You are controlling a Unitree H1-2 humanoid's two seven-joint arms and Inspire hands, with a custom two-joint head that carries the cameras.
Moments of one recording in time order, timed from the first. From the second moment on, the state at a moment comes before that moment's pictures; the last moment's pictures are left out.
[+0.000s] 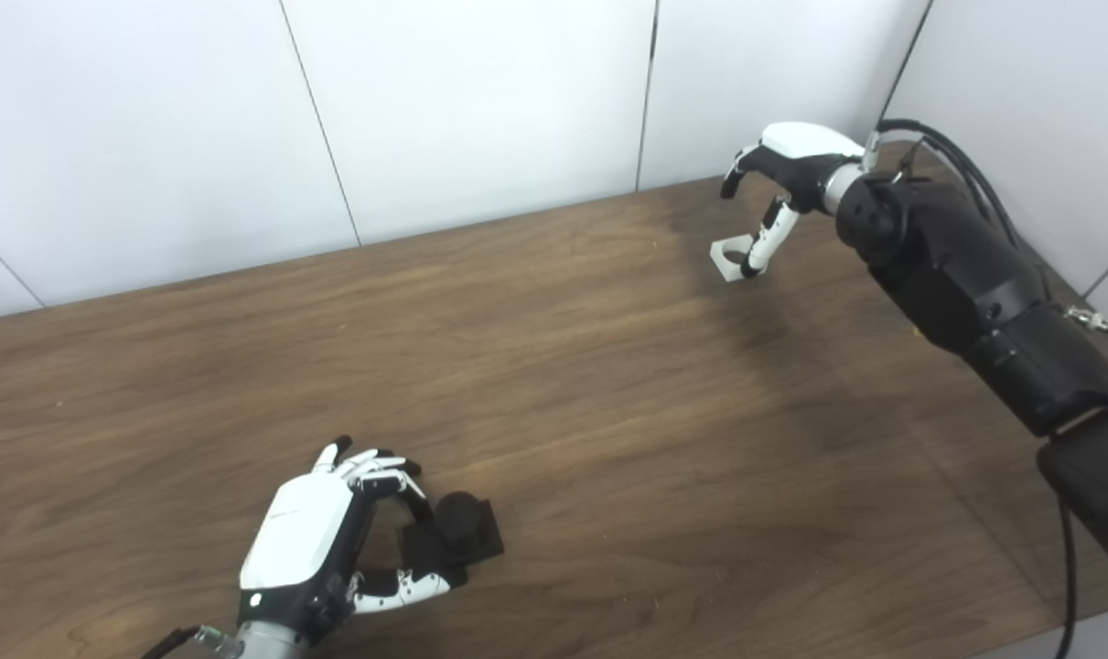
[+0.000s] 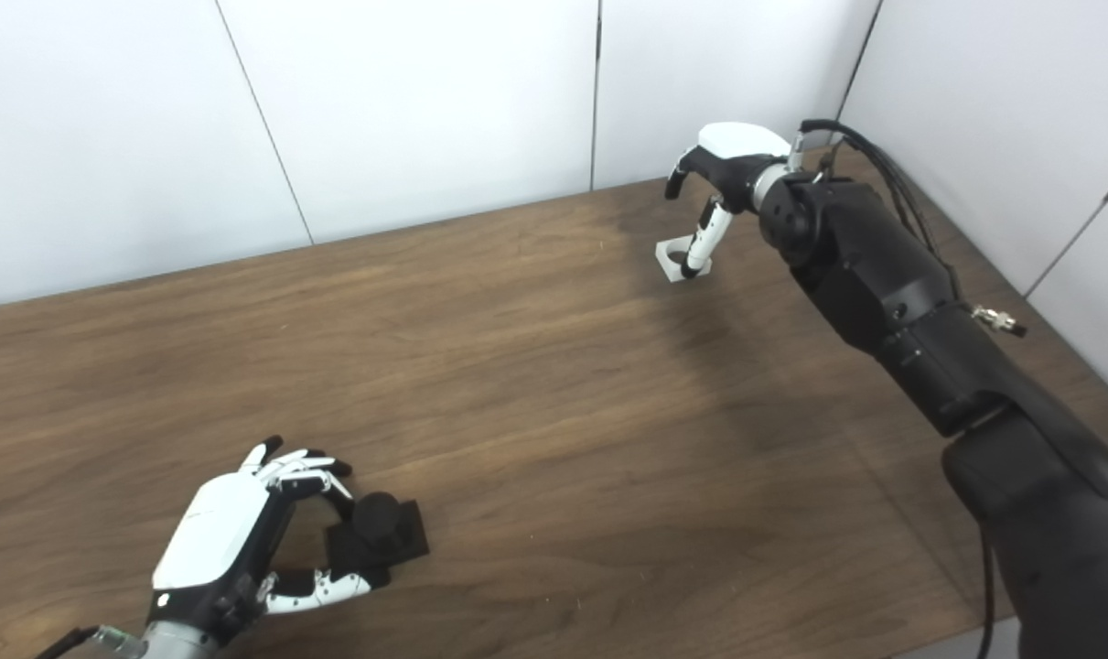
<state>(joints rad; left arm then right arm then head) 0.05 0.25 -0.34 -0.34 0.86 0.06 -0.22 -0.67 -0.71 0.34 0.29 -0.73 0.34 0.43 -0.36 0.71</state>
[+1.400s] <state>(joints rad) 0.05 0.24 -0.33 -0.35 0.88 0.07 -0.24 -0.64 -0.69 0.36 0.33 -0.77 0.34 0.43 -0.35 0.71</state>
